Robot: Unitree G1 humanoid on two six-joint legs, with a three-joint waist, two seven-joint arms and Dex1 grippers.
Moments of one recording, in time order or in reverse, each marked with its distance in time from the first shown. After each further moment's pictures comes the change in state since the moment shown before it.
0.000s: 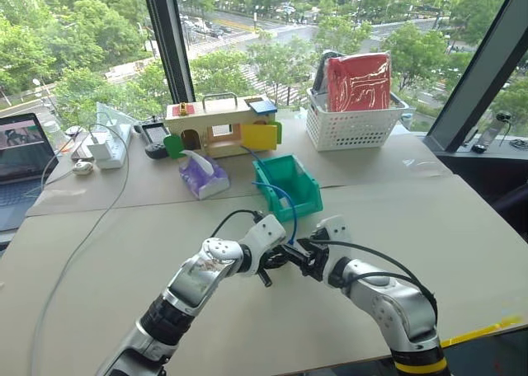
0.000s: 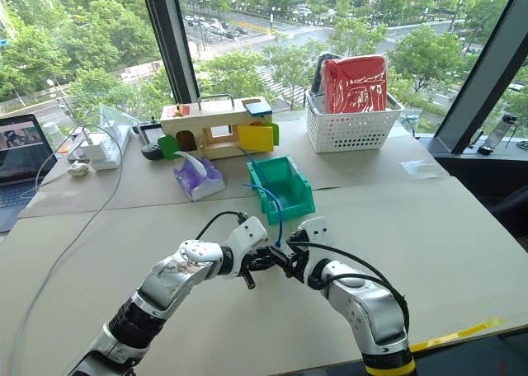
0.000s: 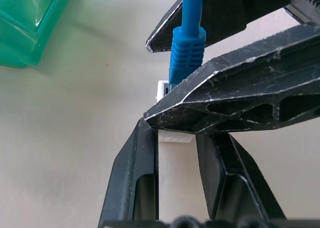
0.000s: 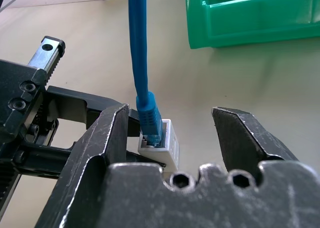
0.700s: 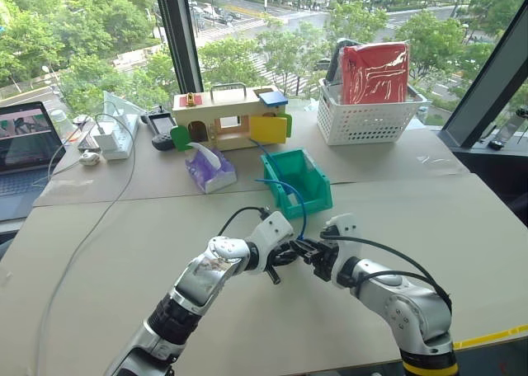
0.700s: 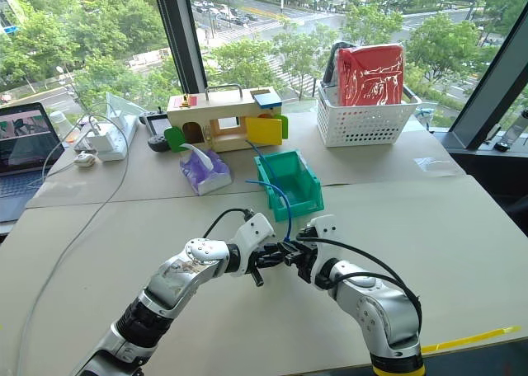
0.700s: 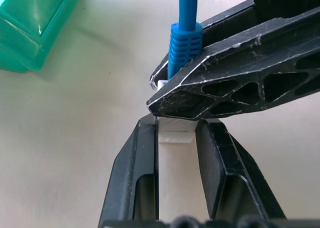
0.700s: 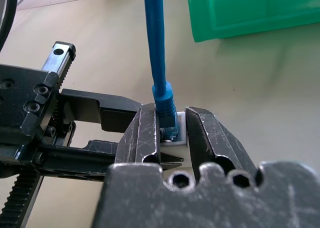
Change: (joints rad) left arm -0.008 -0.046 0.006 0.011 0.001 -0.031 0.010; right arm 0.003 -0.003 -0.069 -0.063 0.075 0.088 -0.024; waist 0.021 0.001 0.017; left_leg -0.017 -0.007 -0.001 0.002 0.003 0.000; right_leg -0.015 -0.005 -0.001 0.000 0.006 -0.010
